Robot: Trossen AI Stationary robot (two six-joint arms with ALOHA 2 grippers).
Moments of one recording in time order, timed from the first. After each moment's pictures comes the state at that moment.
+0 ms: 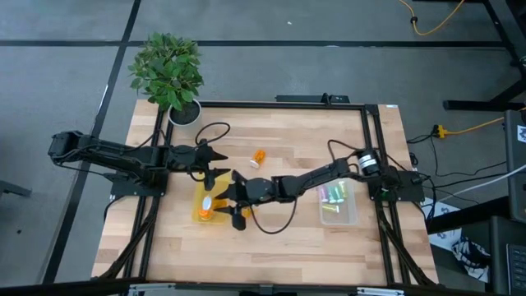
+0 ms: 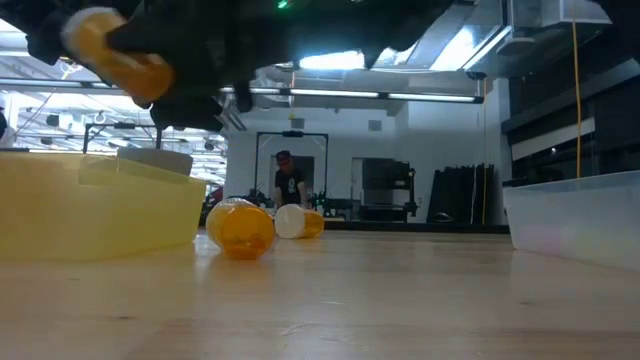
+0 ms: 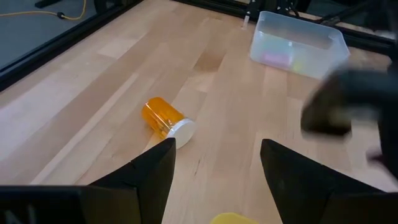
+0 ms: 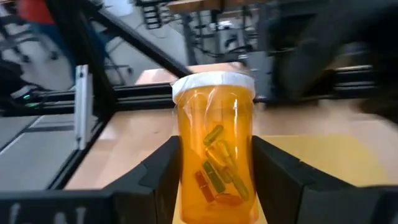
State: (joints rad) left arm 0.00 0.88 0.38 0.05 -0.23 -0.28; right arm 0.20 2.19 1.51 0.45 0.04 0.17
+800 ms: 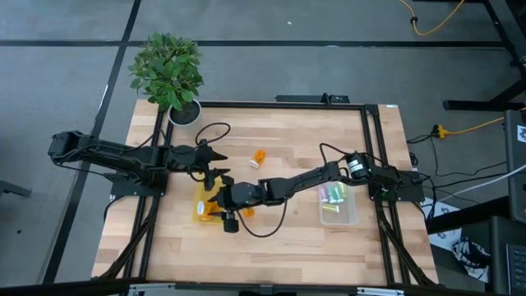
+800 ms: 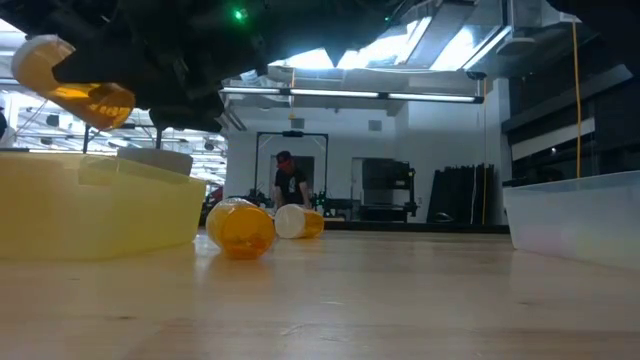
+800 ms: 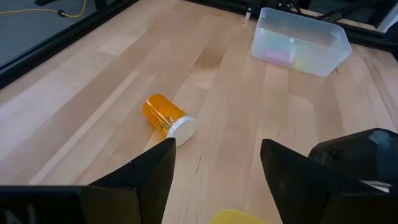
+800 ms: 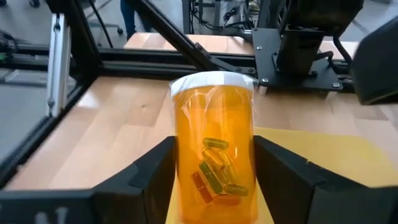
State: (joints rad) left arm 0.00 0.88 0.38 0.04 -0.23 -0.28; right arm 0.20 2.32 1.76 0.20 0.04 0.06
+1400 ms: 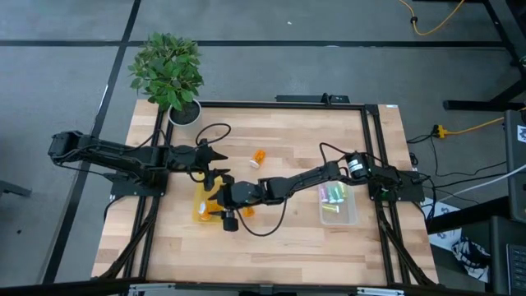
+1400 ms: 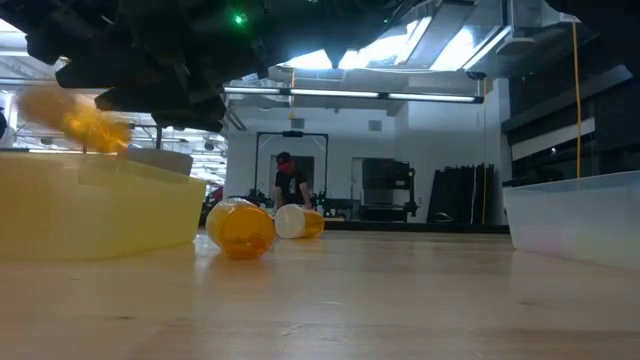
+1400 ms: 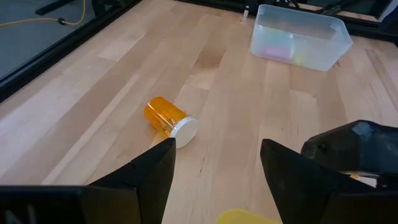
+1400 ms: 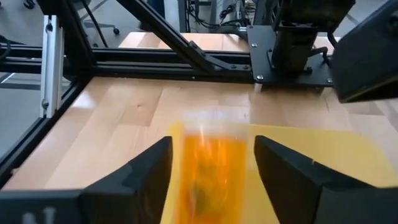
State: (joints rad) left arm 0.00 0.88 0.38 0.04 -0.23 -0.23; right arm 0.20 2.32 1.76 0.19 0.05 0.07
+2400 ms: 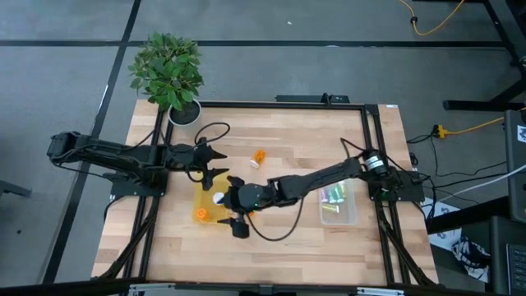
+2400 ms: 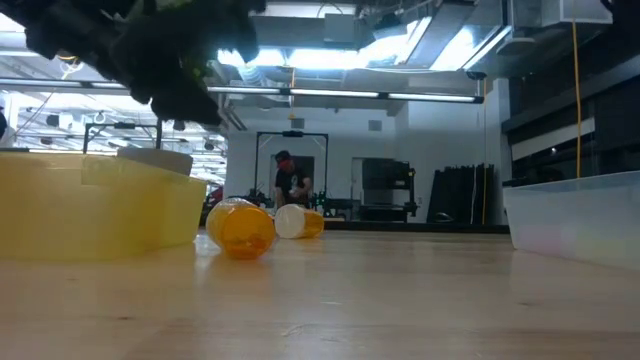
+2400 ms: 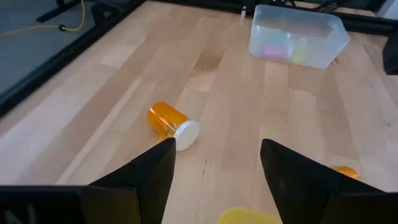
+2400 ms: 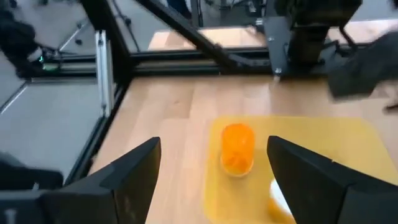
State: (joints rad) left arm 0.00 0.85 0.40 -0.01 -0.22 -0.19; right arm 0.25 2.15 1.76 -0.07 0.05 0.18
